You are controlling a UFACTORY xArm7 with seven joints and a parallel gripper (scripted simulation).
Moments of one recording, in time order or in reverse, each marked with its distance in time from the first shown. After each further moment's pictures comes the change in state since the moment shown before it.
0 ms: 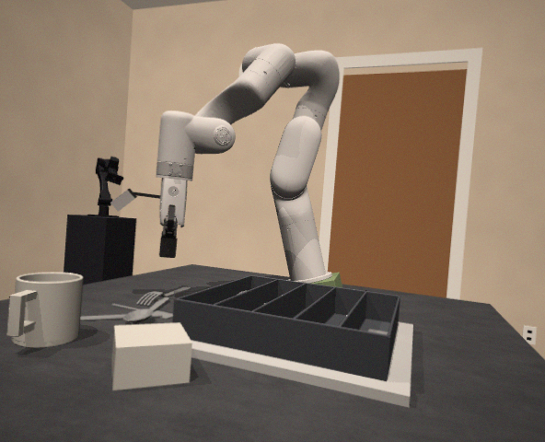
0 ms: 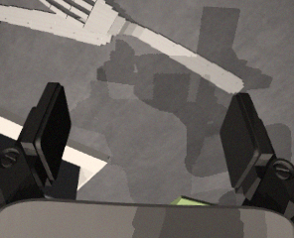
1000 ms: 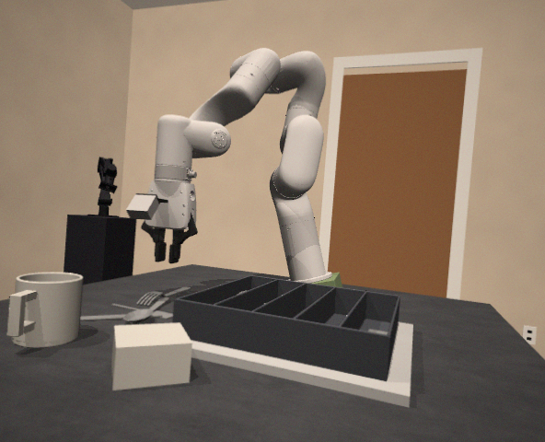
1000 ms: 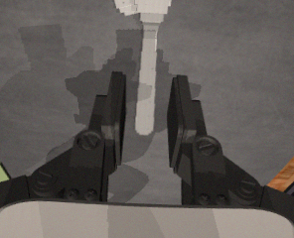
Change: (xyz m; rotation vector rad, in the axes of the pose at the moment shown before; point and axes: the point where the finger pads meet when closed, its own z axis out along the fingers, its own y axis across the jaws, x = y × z) arm 0.000 -0.004 0.007 0.060 0.010 -1.067
